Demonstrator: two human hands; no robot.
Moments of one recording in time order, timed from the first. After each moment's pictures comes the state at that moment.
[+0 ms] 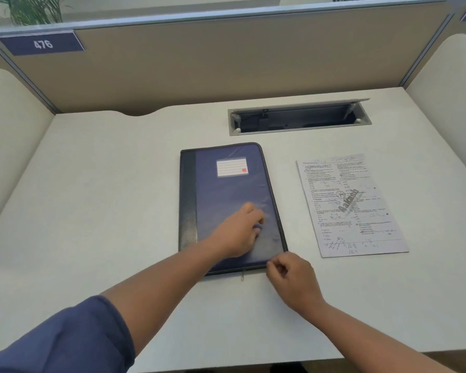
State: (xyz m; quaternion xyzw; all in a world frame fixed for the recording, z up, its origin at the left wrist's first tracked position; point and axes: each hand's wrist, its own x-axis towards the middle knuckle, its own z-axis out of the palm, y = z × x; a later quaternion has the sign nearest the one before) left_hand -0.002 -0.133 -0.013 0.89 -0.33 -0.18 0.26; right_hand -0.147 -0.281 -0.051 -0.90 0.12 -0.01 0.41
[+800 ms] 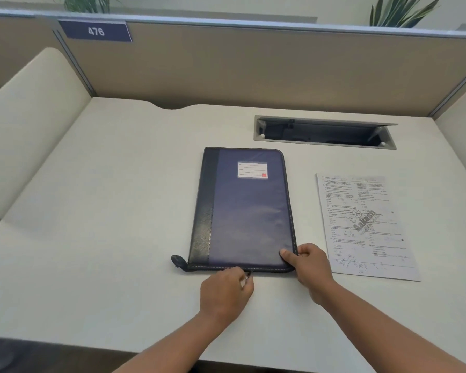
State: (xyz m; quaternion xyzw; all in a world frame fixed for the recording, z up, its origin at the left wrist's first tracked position) left_hand -0.134 -0.090 -0.057 0.97 -0.02 -0.10 0.23; right_hand -0.100 -0.307 -0.054 -0.75 0.34 0.12 0.56
